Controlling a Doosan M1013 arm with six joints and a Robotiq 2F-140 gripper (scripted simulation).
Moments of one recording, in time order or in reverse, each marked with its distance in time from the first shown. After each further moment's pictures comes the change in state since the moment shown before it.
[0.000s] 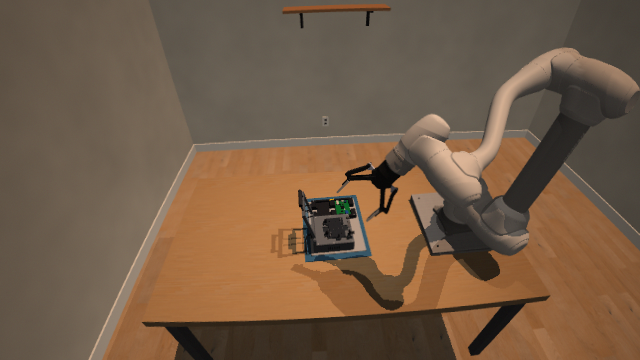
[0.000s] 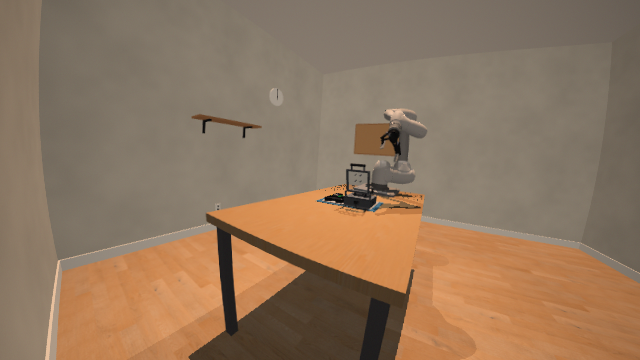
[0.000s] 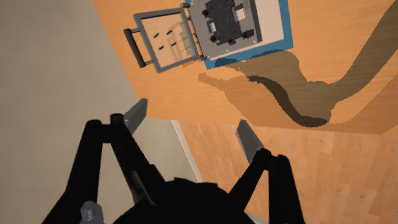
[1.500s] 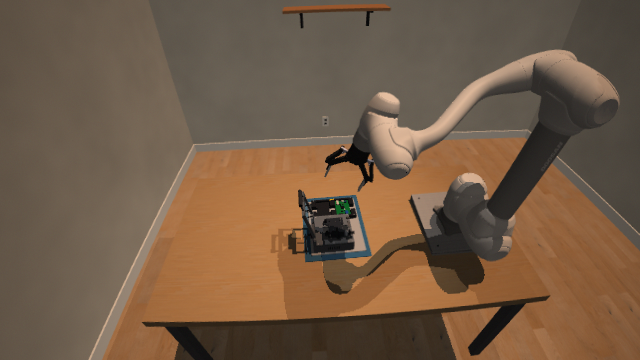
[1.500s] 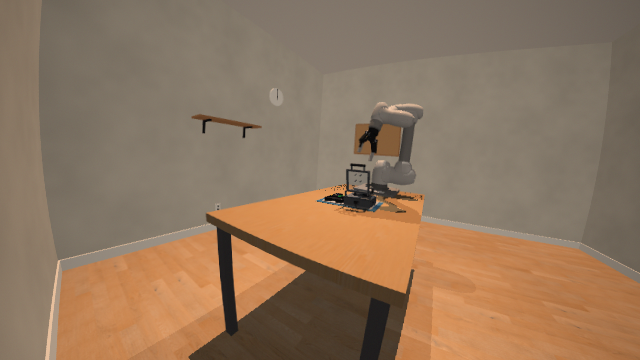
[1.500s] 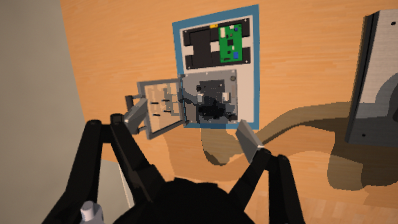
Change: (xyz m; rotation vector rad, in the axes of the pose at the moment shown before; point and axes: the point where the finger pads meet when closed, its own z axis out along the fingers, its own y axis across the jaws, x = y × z) arm 0.132 -0.087 0.032 -0.230 0.267 -0.283
